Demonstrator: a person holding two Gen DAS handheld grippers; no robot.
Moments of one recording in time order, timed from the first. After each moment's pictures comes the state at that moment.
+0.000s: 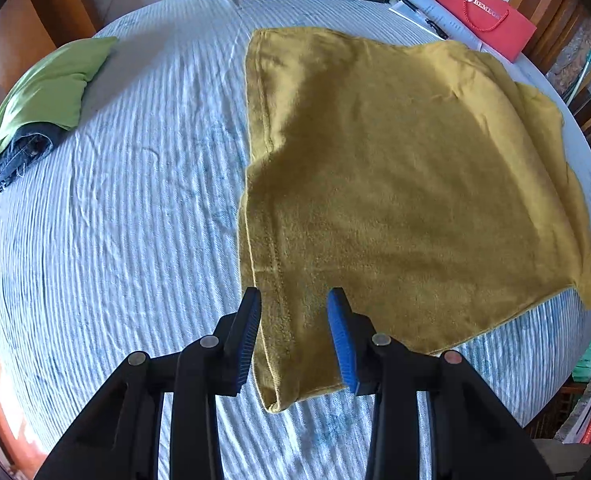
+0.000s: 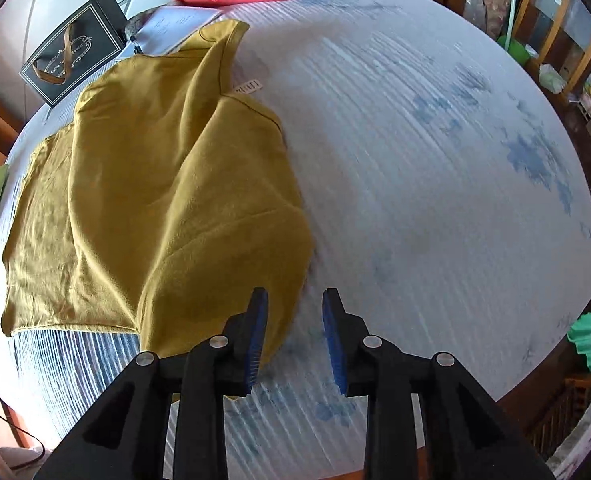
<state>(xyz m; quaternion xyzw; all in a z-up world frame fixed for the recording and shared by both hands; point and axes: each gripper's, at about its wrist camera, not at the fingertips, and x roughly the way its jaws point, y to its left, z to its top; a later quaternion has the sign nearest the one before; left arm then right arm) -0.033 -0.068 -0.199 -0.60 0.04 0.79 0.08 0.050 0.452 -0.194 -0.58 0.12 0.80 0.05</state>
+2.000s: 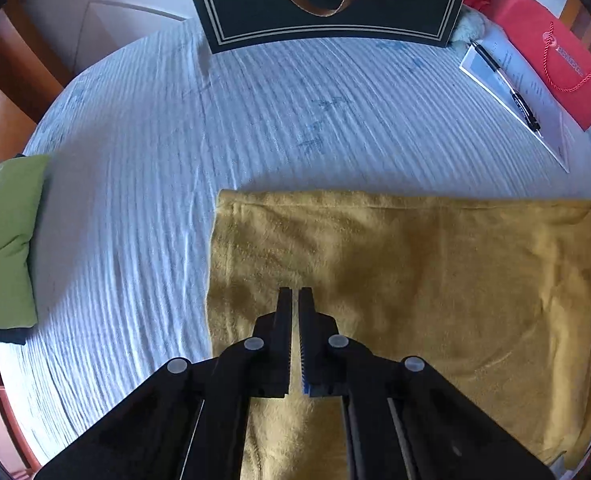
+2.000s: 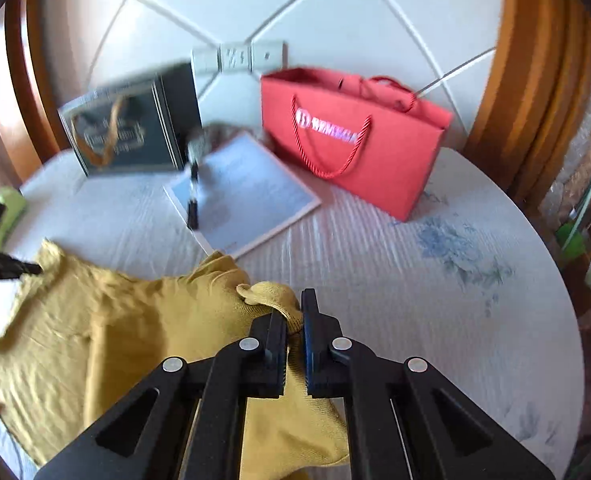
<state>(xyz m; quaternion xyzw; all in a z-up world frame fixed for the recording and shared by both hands) -0.239 -0.014 -0.221 -0.59 0.06 0.80 0.03 -0.164 0.425 -0.094 -0.39 0.01 0.92 -0.05</state>
